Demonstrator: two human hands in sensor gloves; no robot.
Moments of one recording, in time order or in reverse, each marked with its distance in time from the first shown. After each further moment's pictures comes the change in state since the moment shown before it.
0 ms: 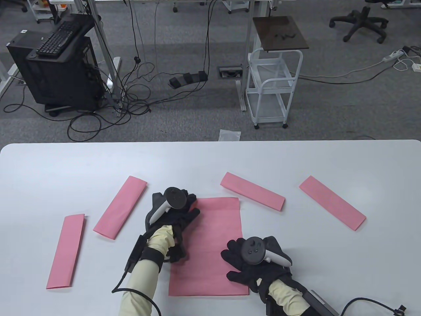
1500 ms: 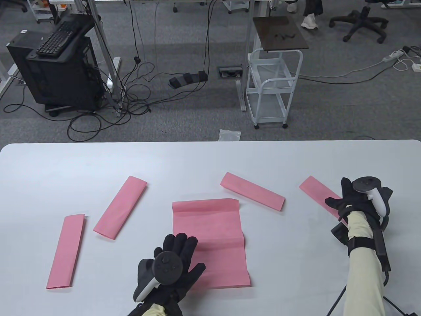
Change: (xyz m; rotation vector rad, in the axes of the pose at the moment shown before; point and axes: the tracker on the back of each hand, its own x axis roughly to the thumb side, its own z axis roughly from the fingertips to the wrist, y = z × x) left_hand 0.019 -0.069 0.170 0.162 -0.199 -0.006; right_hand -0.246 -0.203 0.065 -0.448 0.772 -0.461
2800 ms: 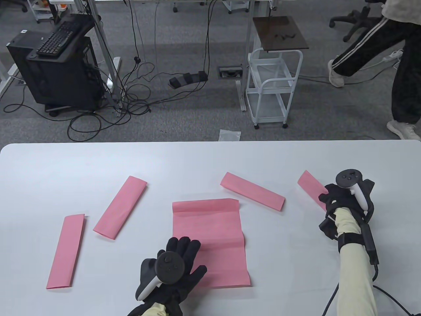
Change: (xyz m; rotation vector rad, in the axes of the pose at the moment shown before) left_hand -0.004 -0.006 -0.006 -0.072 0.004 0.026; right_hand 0.046 0.011 0.013 -0.175 -0.233 0.090
